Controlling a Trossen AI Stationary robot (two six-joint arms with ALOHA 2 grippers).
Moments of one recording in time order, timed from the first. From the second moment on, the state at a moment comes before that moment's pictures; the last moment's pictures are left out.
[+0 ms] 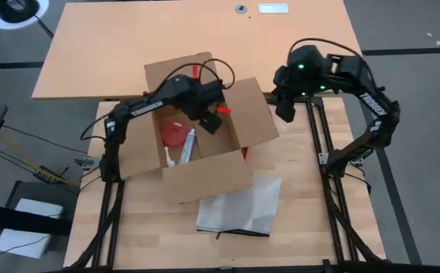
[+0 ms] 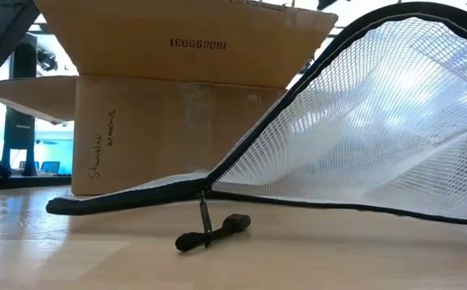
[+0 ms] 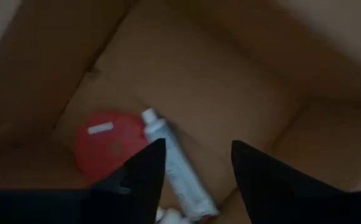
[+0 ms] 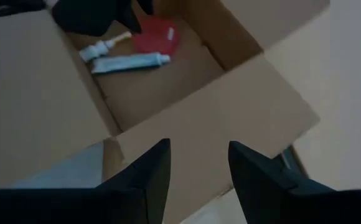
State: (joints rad) left arm 0.31 1.97 2.21 -1.57 -0.21 -0.53; right arm -0.42 1.47 2.04 -1.41 -0.01 -0.09
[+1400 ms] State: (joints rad) left arm 0.34 1.96 1.32 -0.92 -0.09 -0.52; right arm -0.44 1.47 1.79 -1.25 -0.02 0.06
